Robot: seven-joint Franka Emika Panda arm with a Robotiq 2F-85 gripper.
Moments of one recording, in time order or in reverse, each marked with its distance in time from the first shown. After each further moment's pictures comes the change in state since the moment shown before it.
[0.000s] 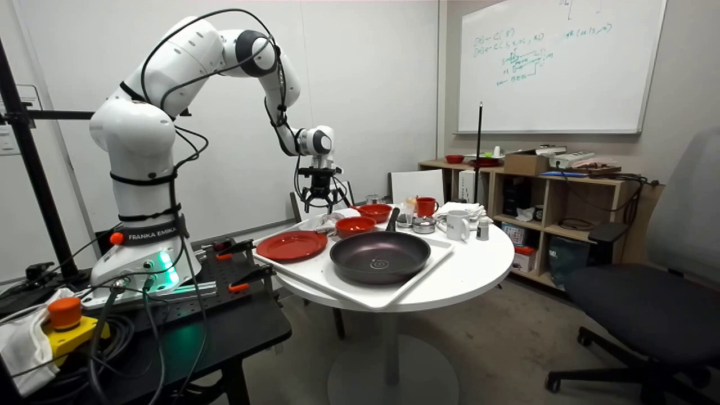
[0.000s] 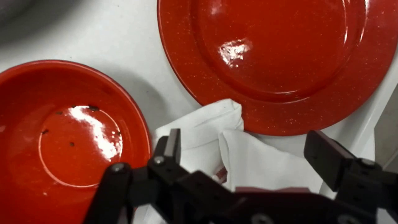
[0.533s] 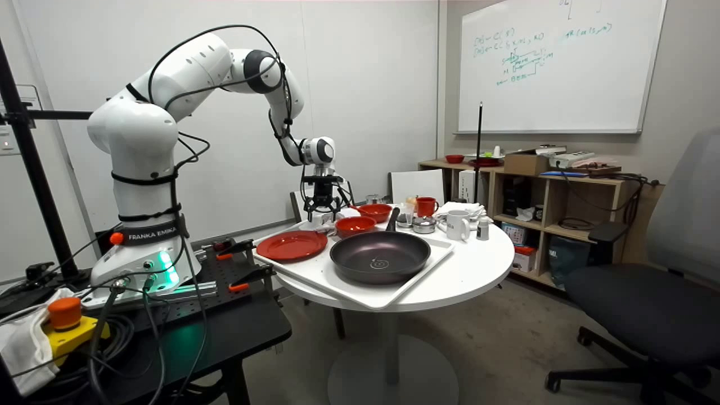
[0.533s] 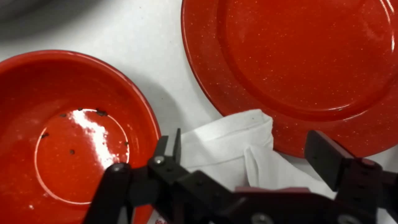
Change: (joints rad) arm 0.057 0.139 -0.040 0.153 -0.081 -0.117 -0.004
